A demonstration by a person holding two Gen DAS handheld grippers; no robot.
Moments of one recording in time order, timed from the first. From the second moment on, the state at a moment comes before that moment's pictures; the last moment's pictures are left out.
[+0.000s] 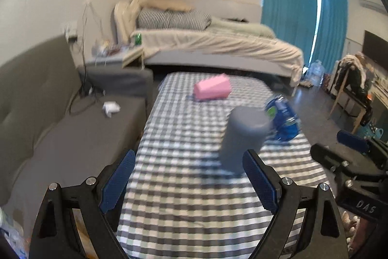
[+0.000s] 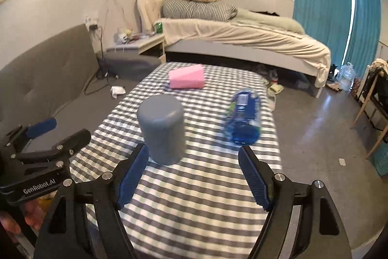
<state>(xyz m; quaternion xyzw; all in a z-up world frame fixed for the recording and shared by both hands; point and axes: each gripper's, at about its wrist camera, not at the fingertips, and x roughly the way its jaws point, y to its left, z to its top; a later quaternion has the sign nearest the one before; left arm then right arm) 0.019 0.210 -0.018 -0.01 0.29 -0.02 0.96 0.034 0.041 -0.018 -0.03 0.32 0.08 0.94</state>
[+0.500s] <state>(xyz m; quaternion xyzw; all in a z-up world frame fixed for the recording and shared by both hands) -0.011 0.203 -0.003 -0.01 0.24 0.01 0.97 0.005 0.012 0.003 0.01 0.27 0.06 0.96</state>
